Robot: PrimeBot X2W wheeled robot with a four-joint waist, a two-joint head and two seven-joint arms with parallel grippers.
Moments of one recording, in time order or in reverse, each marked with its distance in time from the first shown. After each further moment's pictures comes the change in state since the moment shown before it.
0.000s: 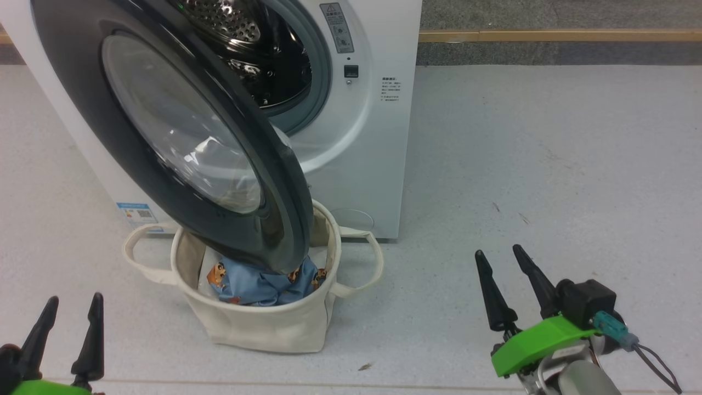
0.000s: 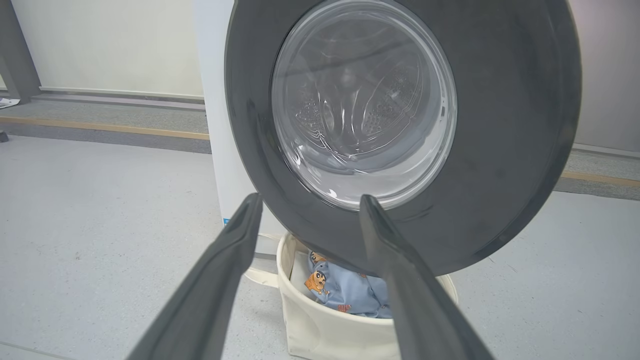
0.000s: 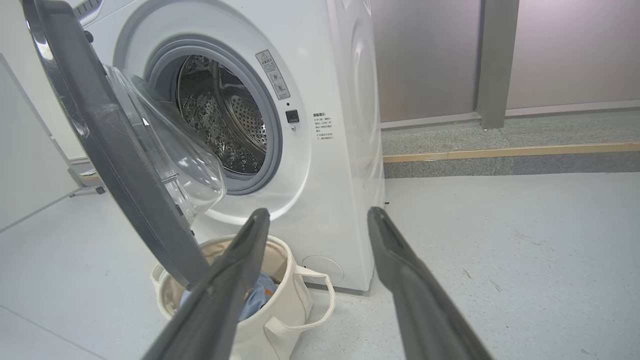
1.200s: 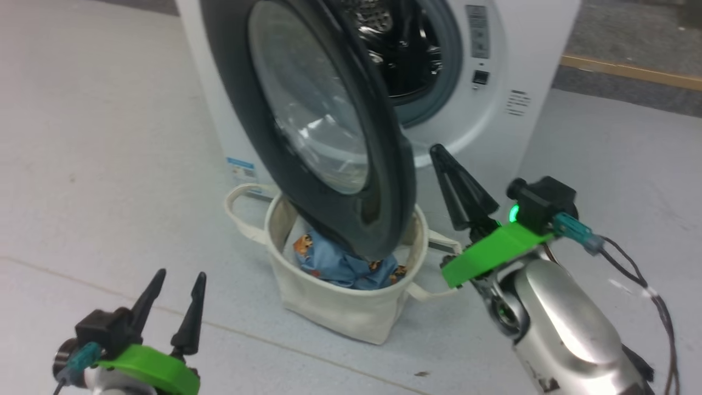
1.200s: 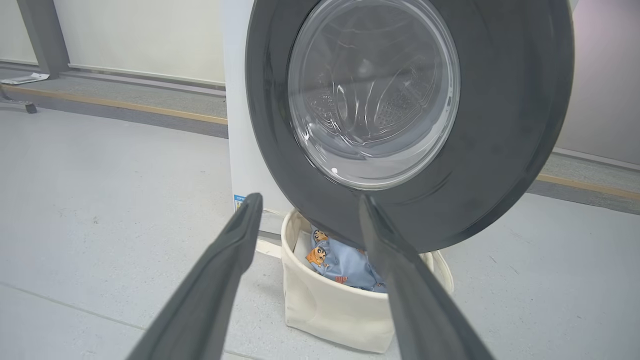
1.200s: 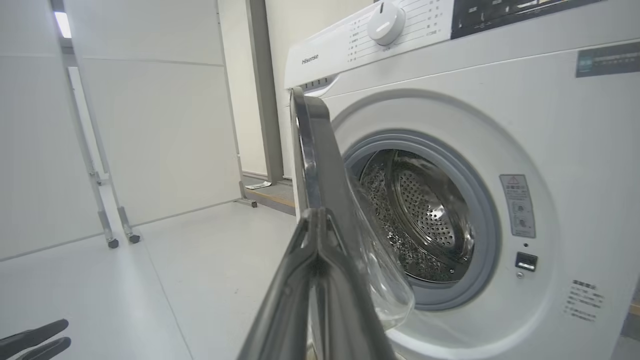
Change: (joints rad) left arm -0.168 -0.125 -0.204 0.113 0.081 -0.018 0.000; right arm -0.321 -0.022 0.212 -0.007 0.095 0.000 0.003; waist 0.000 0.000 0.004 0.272
